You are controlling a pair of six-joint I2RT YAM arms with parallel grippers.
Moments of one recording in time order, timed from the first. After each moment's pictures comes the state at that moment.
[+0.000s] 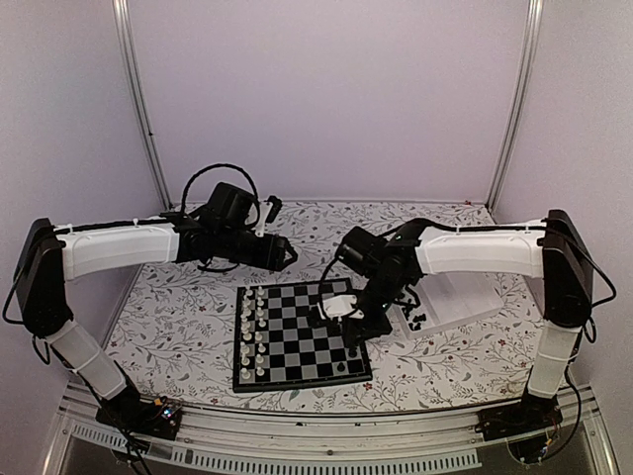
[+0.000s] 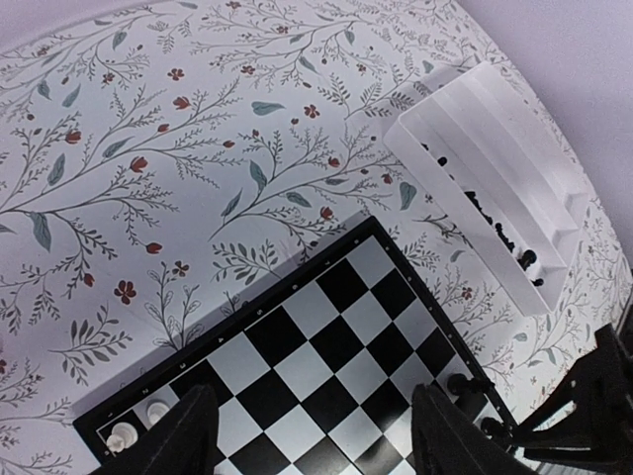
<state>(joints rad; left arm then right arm) -0.69 1.60 1.13 -0.25 0.10 -0.33 0.96 1.89 1.40 -0.83 -0.33 -0.81</state>
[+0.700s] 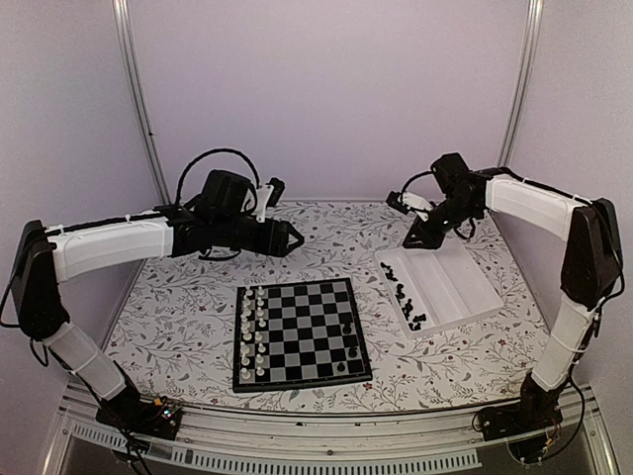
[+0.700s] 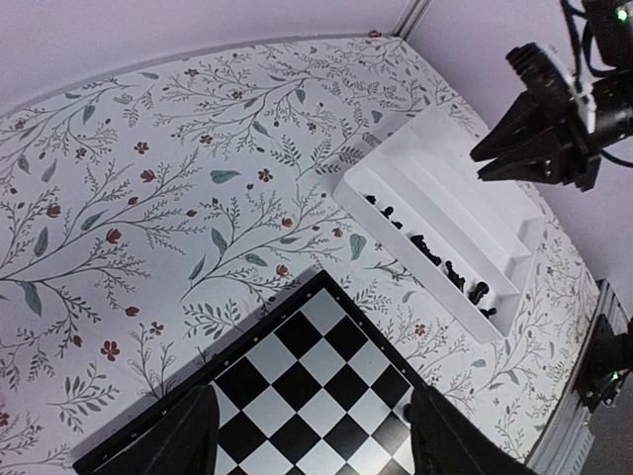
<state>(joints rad) -0.69 1.57 1.17 -0.19 0.15 -0.31 0.39 1.80 1.51 -0.76 -0.35 -0.60</state>
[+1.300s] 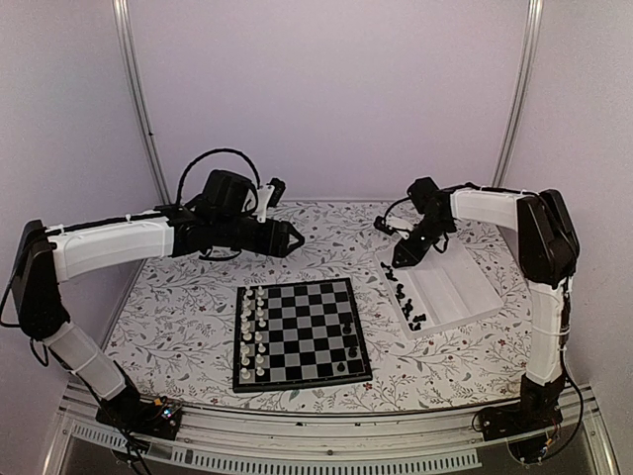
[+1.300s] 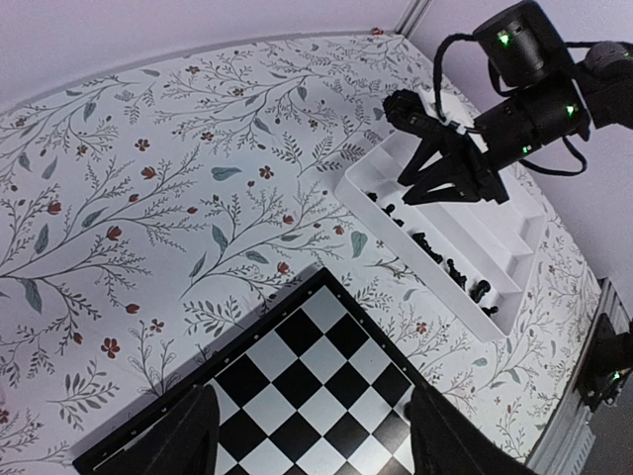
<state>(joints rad) -0.69 1.57 1.18 -0.20 0.15 -0.31 0.40 2.11 1.62 -0.73 -0.28 -0.51</state>
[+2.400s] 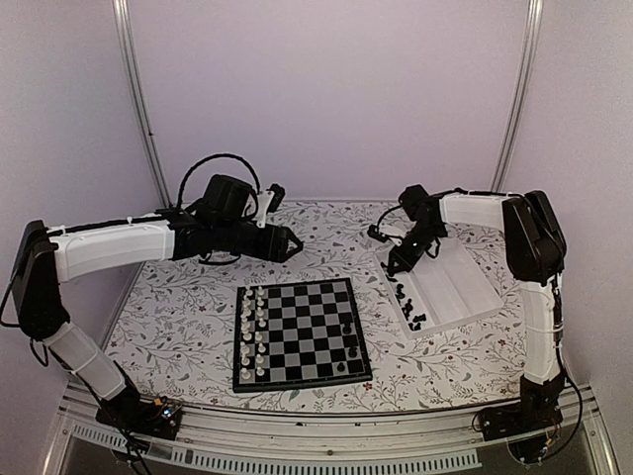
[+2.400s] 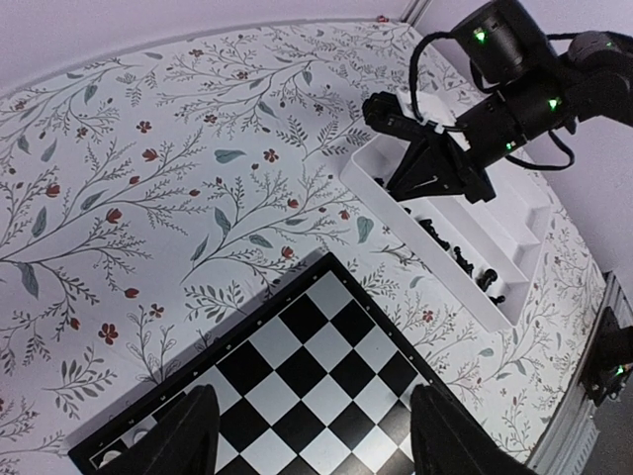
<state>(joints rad) -0.69 1.57 1.15 -0.20 0.15 -0.31 0.43 2.21 1.69 -0.74 -0.29 -0.50</state>
